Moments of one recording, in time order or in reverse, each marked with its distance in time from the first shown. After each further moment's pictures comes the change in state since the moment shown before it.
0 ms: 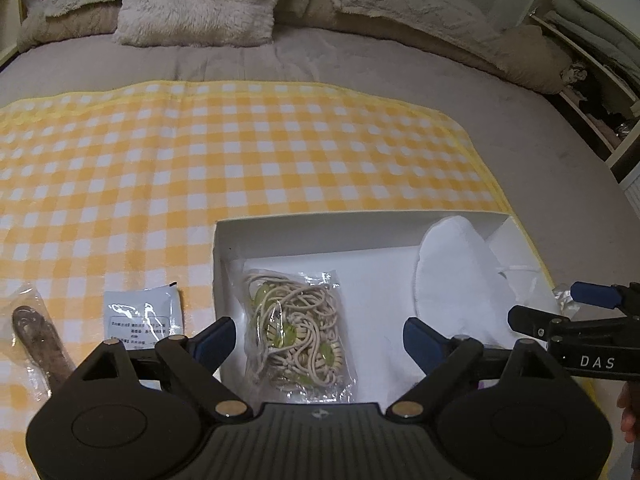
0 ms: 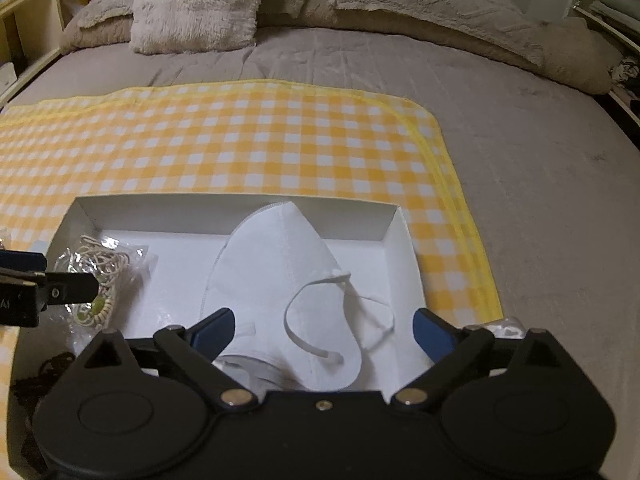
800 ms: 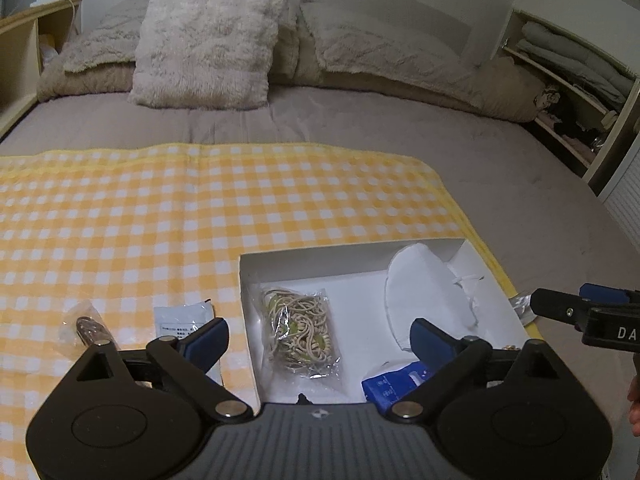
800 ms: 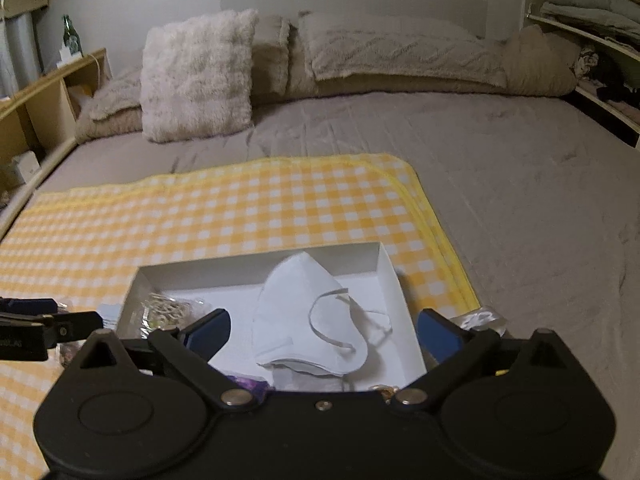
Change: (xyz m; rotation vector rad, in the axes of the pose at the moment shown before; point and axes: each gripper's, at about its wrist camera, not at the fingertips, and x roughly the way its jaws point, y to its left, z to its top) left arm -0.096 -0.011 -0.025 0.050 -0.153 0.003; right arm -0.101 -0.013 -0.027 0.160 -0.199 0.066
